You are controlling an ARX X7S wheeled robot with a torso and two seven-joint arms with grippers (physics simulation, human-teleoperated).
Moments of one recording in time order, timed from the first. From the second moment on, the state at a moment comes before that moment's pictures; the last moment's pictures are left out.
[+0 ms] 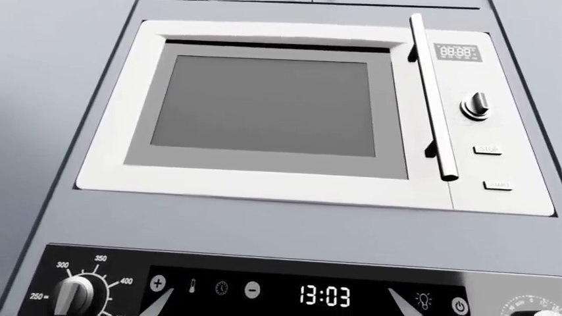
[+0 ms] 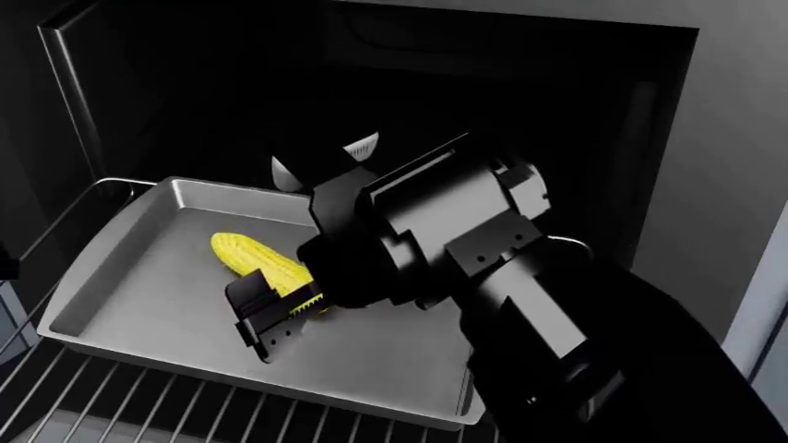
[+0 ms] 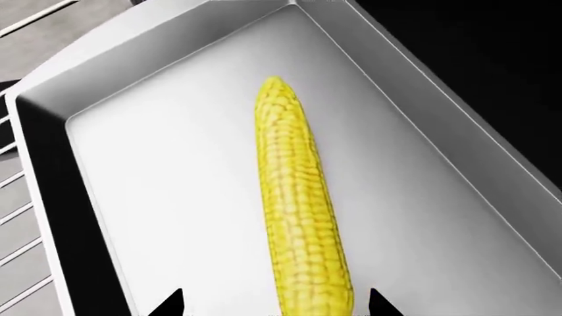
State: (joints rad) left arm -1.53 -0.95 1.44 0.96 -0.82 0.12 -1.45; right arm 1.53 0.02 -1.24 0.95 1.07 0.96 -0.39
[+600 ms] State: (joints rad) left arm -1.45 -0.95 1.45 0.90 -0.77 0.15 -1.41; right arm 1.58 0.00 -1.48 1.04 1.26 0.87 -0.45
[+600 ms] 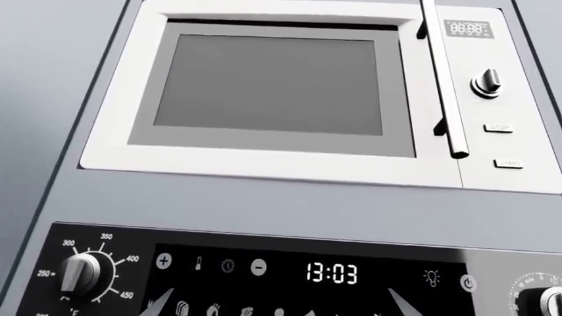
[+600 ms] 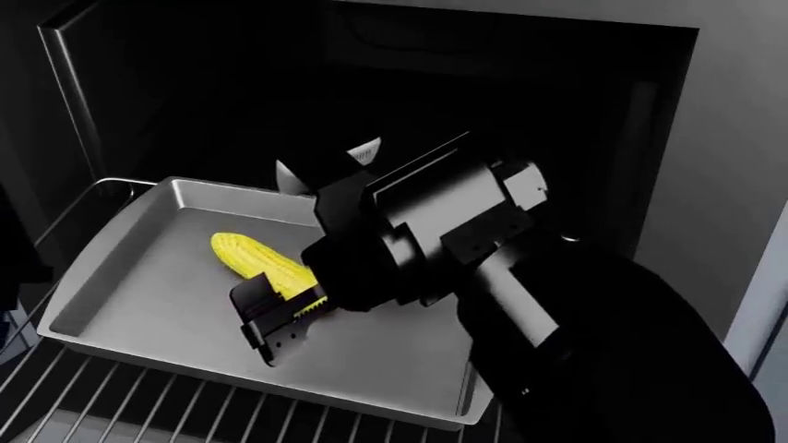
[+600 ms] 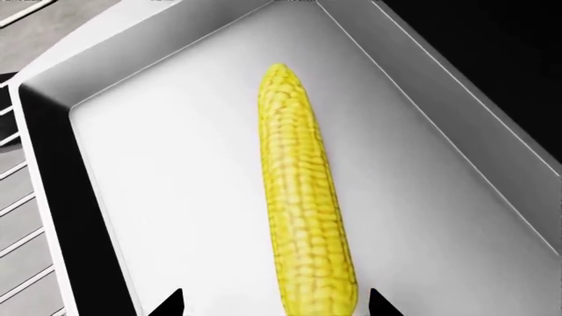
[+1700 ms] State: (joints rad) left arm -1.45 -0.93 1.42 0.93 -0.79 0.10 -1.42; right arm 1.62 0.05 -1.50 0.98 1.42 0.82 -0.39
